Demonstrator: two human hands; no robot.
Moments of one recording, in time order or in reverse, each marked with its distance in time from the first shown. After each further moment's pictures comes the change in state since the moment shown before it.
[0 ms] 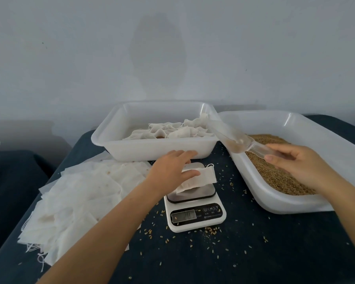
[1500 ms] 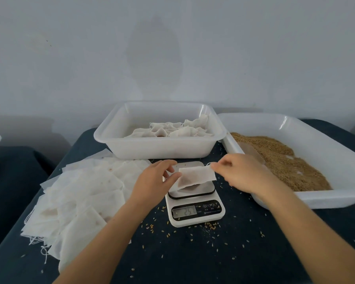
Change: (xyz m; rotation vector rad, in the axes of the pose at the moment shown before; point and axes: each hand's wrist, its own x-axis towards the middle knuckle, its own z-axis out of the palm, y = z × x) left_hand -0.050 -0.014 0.000 -0.182 0.159 -0.250; right_hand -0.005 -0.081 0.083 -0.305 -0.228 0.153
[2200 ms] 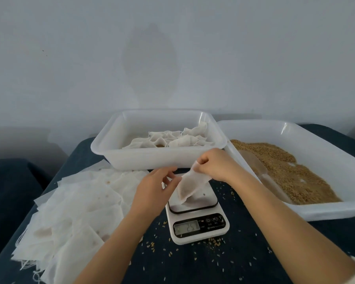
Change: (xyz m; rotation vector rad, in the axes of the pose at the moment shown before) left_hand 0.010 0.001 -0.003 -0.108 0.082 -0.021; right_hand 0.074 -0.025 0.019 0.068 -0.014 -0.111
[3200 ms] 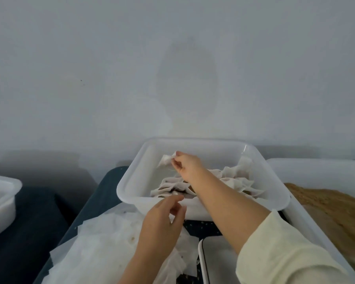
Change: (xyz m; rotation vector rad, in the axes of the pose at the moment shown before) left_hand 0.061 -0.053 -0.031 0.000 0.162 -0.107; right_hand 0.232 -0.118 0.079 1.515 -0.043 0.373
